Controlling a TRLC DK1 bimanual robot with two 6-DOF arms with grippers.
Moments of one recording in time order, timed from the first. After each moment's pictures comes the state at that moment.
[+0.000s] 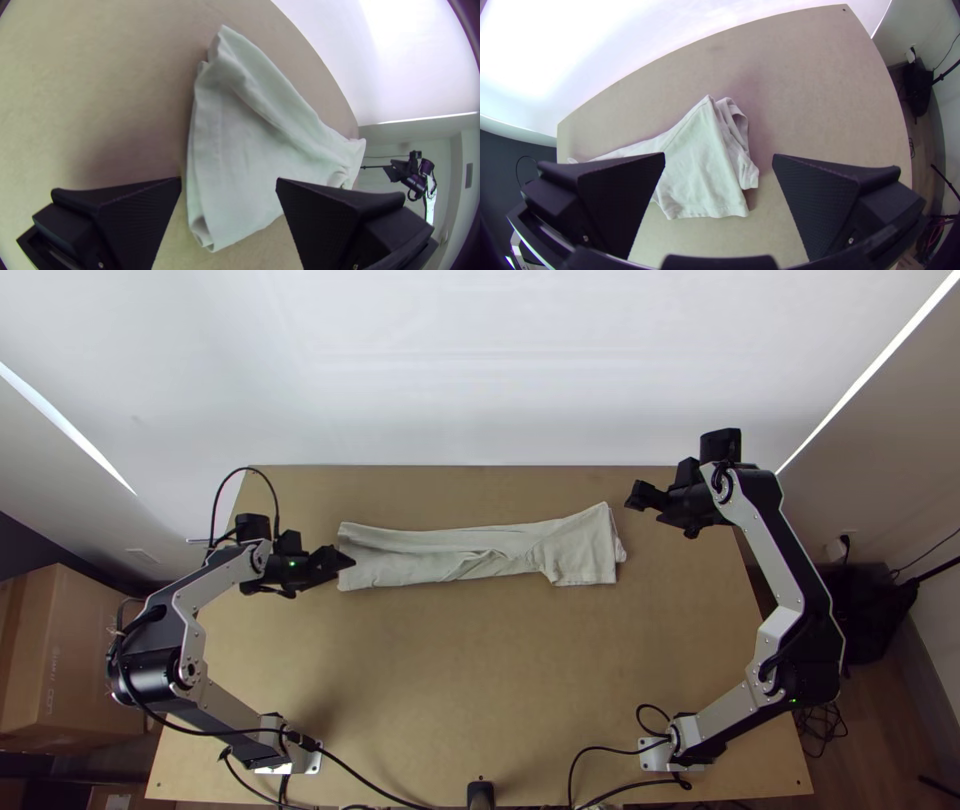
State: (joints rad) left arm 0.19 1.74 1.00 -0.42 0.65 -0.17; right arm -0.01 1.70 1.58 -0.89 -0.26 0.29
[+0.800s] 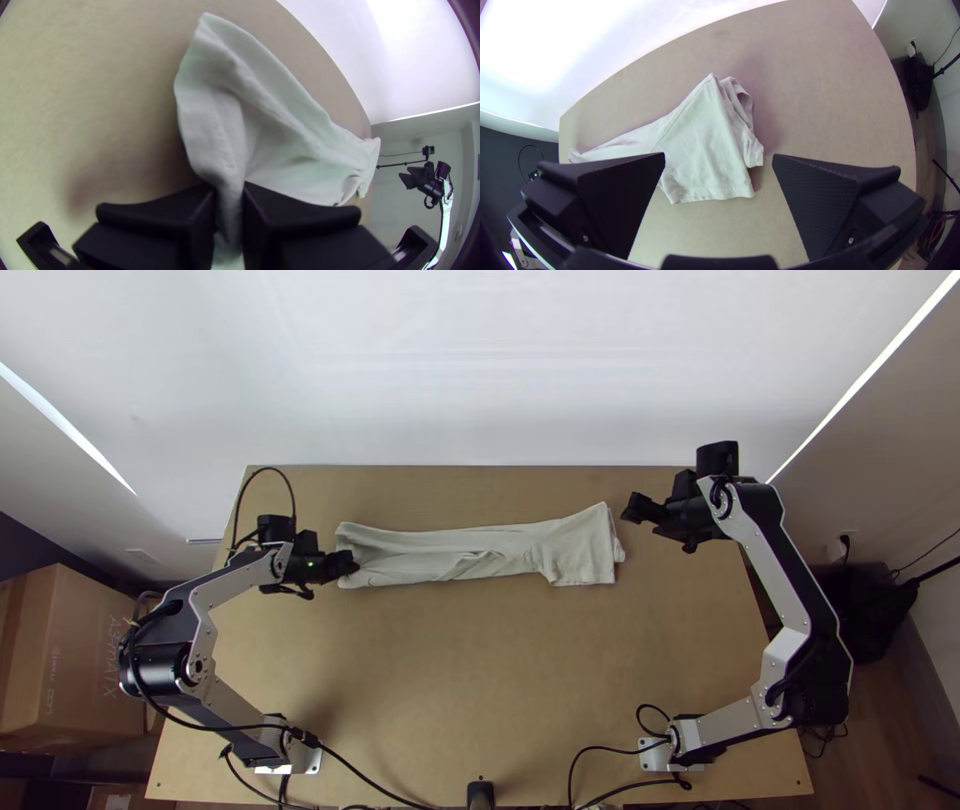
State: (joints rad) left arm 0.13 1.75 0.96 -0.27 0.56 -0.23; right arm 0.02 1.61 1.46 -0.89 -0.26 0.31
